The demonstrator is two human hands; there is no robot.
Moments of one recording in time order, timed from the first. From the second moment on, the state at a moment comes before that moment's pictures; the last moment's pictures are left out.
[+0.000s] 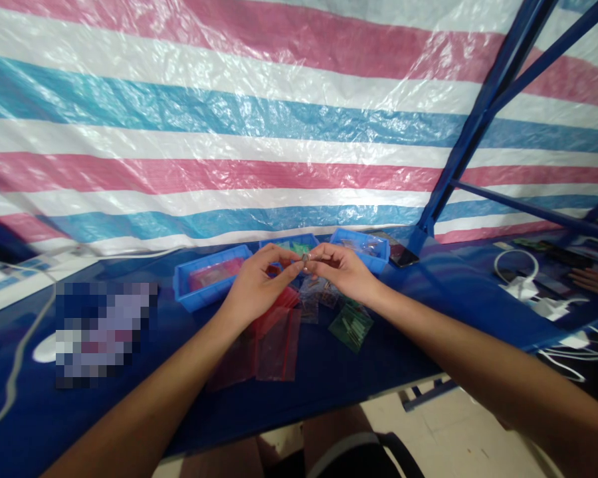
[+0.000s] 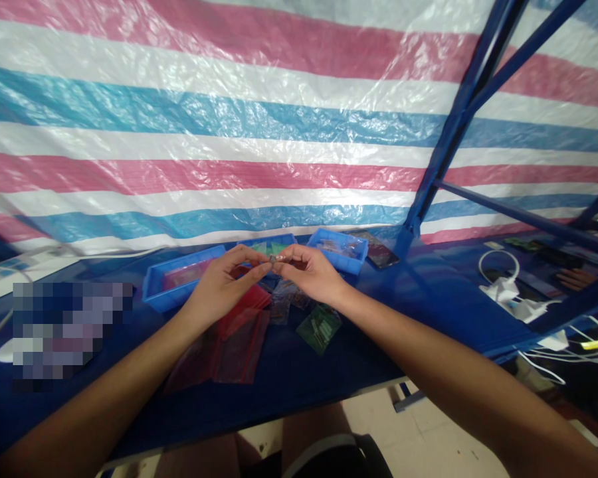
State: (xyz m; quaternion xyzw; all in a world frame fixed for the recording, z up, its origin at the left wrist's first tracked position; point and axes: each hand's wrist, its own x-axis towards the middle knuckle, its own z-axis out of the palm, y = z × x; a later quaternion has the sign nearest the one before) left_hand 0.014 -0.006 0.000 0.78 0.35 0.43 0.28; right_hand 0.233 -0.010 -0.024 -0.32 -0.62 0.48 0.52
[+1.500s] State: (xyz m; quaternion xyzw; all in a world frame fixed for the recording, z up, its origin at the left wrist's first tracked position) left_hand 0.006 0.001 -0.003 0.87 0.33 0.34 0.17; right_hand 0.318 0.013 0.004 -0.50 -0.67 -0.03 0.54
